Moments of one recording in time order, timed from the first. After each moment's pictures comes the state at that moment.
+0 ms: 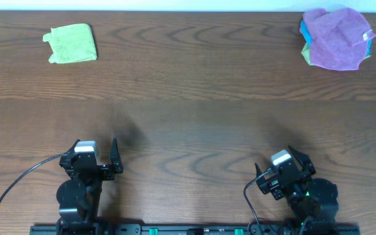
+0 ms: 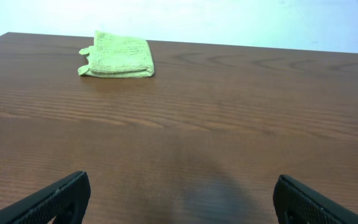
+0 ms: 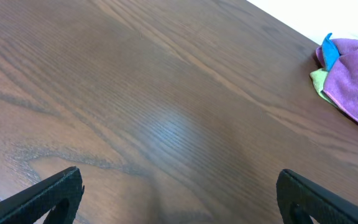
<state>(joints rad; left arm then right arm) 0.02 0.01 0.11 -0.36 0.02 -0.04 0.06 0.02 0.17 -0.65 -0.21 -0.44</state>
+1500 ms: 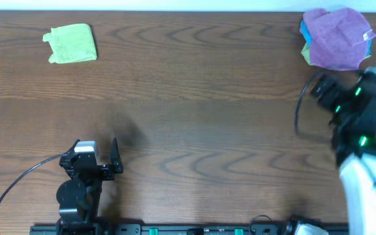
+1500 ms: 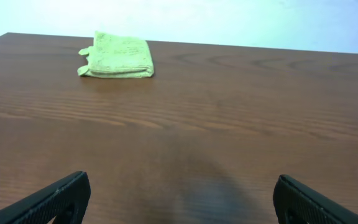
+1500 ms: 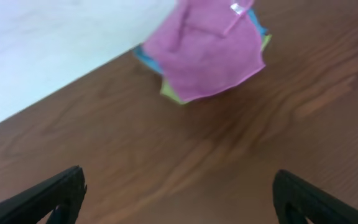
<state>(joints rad) 0.02 0.01 0.11 -0.36 0.02 -0.04 -0.28 1.22 0.88 -0.21 0.02 0.36</state>
